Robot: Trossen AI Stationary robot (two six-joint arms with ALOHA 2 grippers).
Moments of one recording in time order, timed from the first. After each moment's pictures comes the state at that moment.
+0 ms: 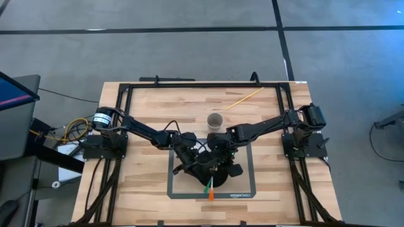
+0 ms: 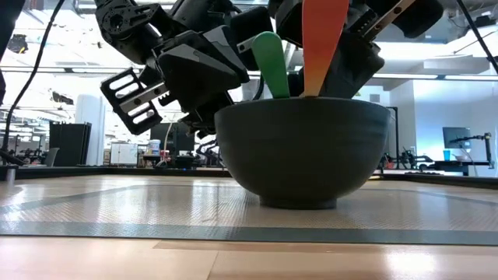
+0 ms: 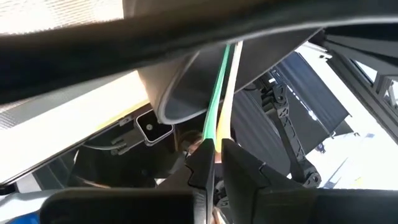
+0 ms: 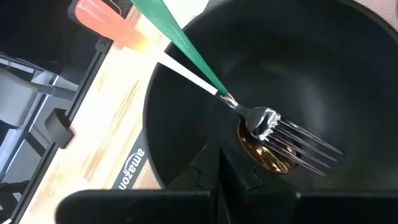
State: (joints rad) left arm -0.14 1.85 0.88 0.46 0.73 -2.02; right arm 0.13 1.79 1.20 -0.53 -0.52 -0.19
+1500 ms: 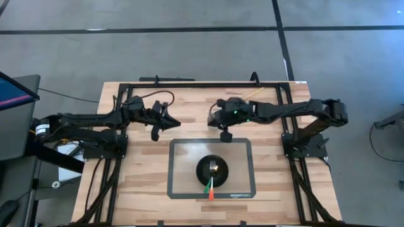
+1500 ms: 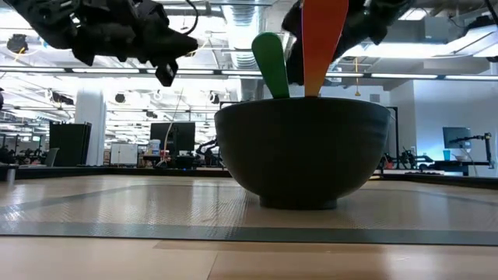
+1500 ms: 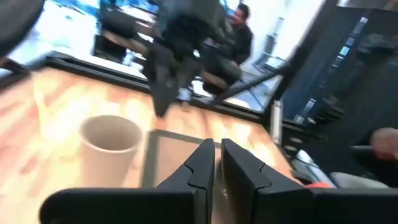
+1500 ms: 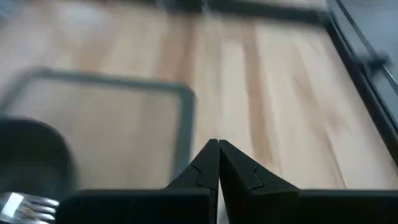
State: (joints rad) left arm 0.32 1.02 0.42 0.50 0.51 -0.24; right arm -0.15 1.48 0.96 -0.05 -0.14 -0.22
